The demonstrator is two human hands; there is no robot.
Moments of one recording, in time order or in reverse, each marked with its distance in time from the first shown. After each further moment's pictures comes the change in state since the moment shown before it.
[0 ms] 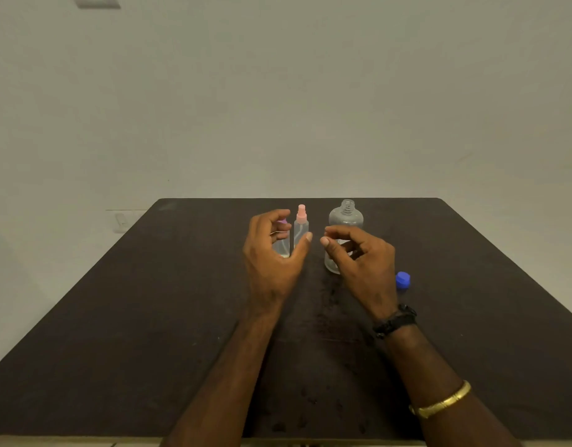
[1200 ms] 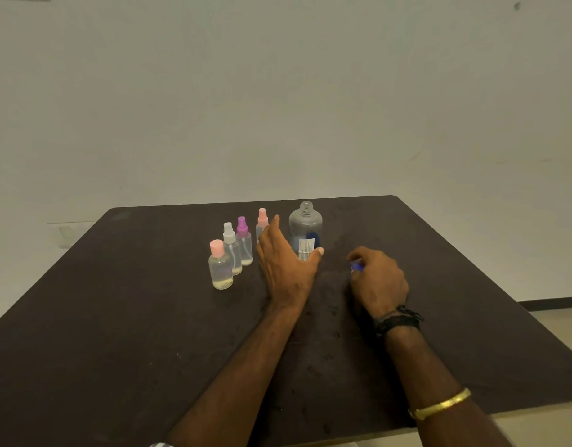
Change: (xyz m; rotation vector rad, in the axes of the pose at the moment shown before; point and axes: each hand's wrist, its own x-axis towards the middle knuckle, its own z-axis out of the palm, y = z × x) left_hand -0.031 0.011 0.090 0.162 -0.159 -0.212; right_hand -0.007 0.037 -0.066 -0.763 -0.177 0.542
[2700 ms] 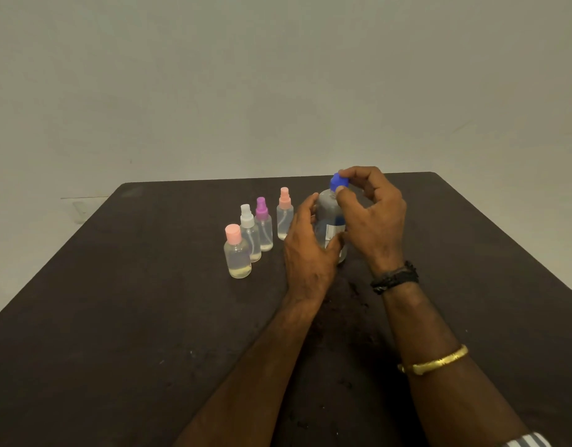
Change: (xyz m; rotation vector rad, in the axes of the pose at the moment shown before) left_hand 0.013 -0.013 0.004 -0.291 -0.070 0.015; right_hand 0.035 -0.085 0.006 0.846 0.276 -0.373
